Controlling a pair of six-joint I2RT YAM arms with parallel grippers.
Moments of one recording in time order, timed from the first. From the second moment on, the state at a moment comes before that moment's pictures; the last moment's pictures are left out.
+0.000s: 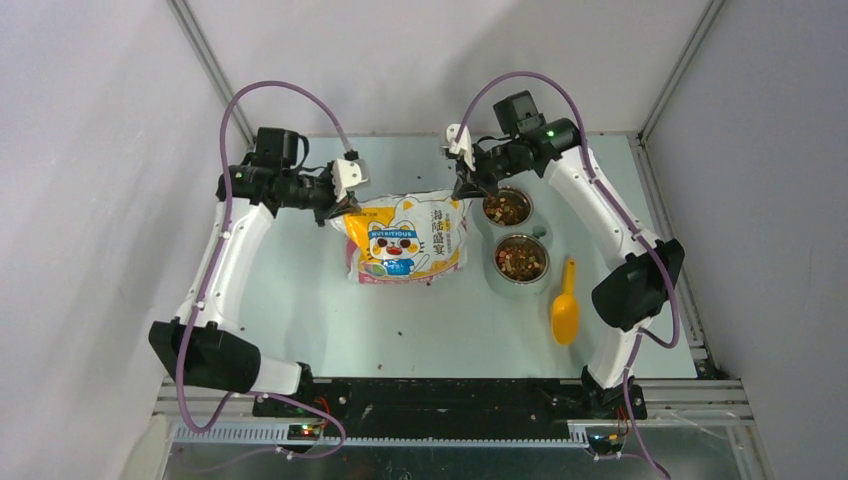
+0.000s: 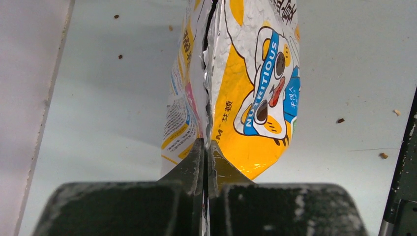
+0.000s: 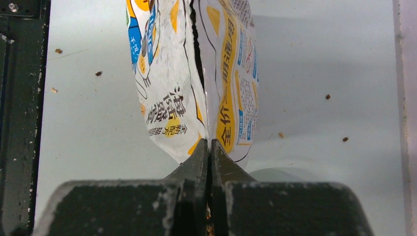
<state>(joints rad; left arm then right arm) -0.13 1.39 1.51 -1.06 0.75 1.05 0.46 1.85 1.98 -1.07 -0.79 -0.89</state>
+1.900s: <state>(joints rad) -0.24 1.37 1.46 -0.86 0.71 0.91 0.56 1.86 1.98 -0.88 -0.72 -0.73</state>
